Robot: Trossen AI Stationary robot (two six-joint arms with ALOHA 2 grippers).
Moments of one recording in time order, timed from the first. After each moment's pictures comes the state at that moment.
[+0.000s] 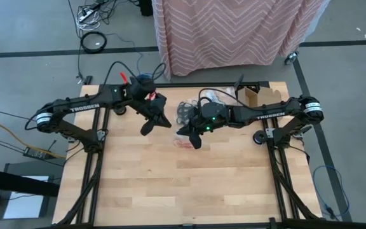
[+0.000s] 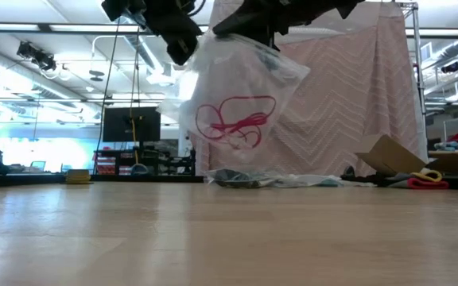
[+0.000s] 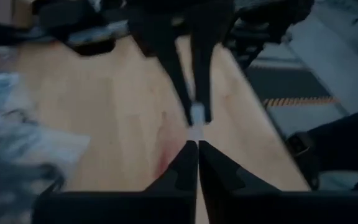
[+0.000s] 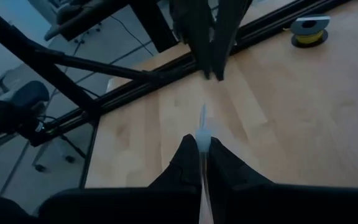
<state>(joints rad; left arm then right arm) 0.33 1.34 1.16 -0.50 0.66 0.14 -0.02 1.54 1.14 0.01 -0.12 0.44</state>
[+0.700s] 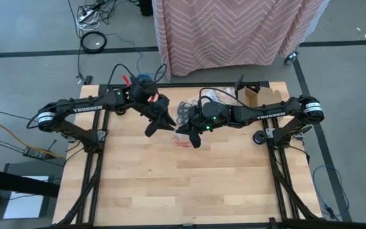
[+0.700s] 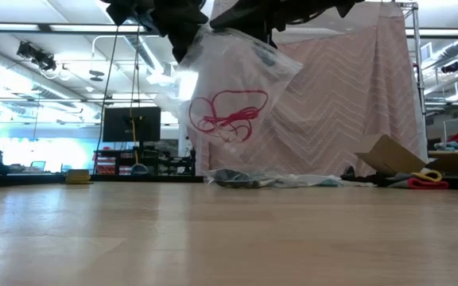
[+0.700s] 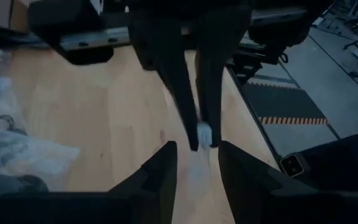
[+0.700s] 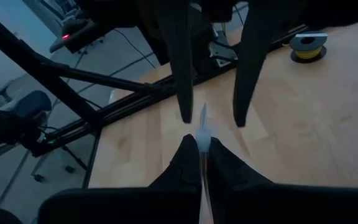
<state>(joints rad) 0.31 1.36 1.12 -0.35 0.66 0.00 -0.02 1.54 1.14 0.06 -0.10 0.44</state>
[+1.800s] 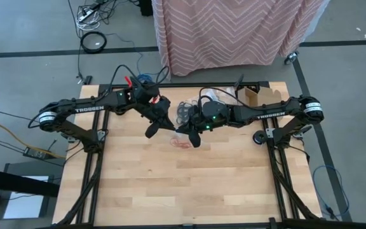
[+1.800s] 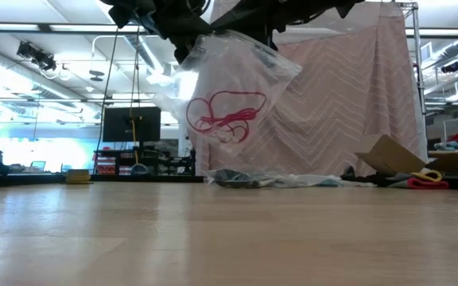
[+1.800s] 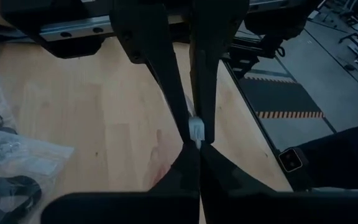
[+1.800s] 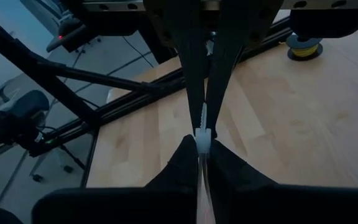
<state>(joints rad) 0.30 1.37 1.12 -0.35 0.68 0.02 -0.02 1.54 1.14 0.04 -0.10 0.44</state>
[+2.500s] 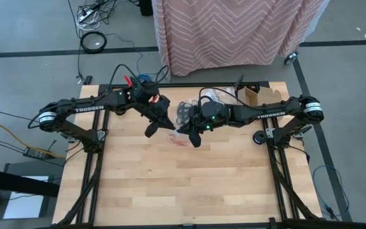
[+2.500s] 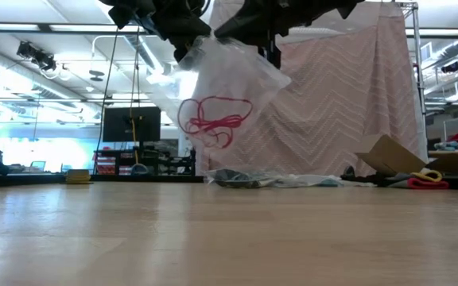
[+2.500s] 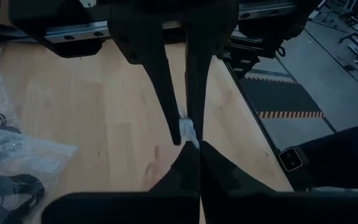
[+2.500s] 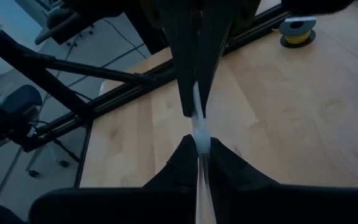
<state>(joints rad) 0.31 1.37 1.12 -0.35 0.68 0.03 -0.02 1.54 1.14 -0.01 -0.10 0.45</state>
